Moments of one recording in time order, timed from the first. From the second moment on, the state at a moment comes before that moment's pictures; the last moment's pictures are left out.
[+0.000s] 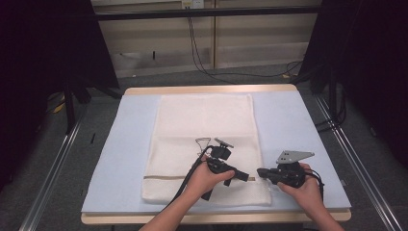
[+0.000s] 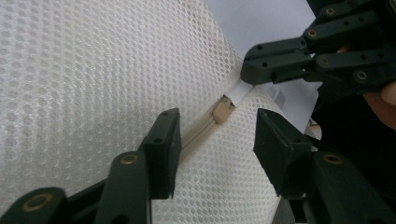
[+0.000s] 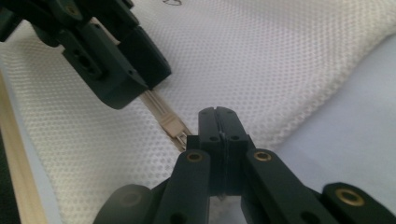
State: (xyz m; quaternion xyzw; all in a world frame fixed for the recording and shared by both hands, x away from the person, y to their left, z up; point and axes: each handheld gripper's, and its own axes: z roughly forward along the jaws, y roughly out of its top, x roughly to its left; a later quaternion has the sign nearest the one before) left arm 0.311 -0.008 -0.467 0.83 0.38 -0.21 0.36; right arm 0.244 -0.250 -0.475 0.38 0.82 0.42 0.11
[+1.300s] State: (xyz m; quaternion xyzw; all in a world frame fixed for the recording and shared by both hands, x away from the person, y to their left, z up) left arm 0.310 -0.034 -0.477 0.81 0.43 -0.23 0.34; right arm 0.241 -0.250 -0.485 0.38 0.83 0.39 0.14
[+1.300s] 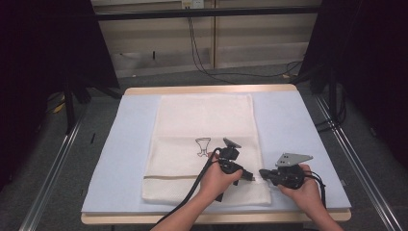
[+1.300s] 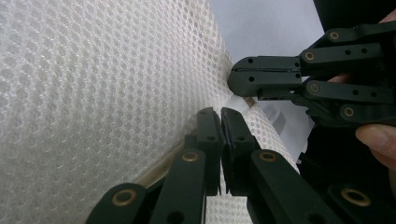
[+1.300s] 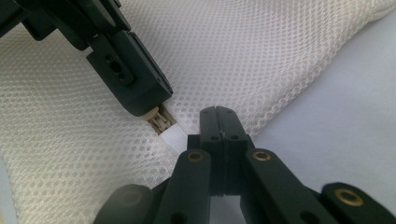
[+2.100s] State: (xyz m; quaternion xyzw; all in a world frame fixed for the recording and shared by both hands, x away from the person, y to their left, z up) left arm 0.313 -0.015 -0.471 0.79 0.45 -0.25 0.34; right arm 0.241 -0.248 -0.484 0.36 0.84 0.38 0.15
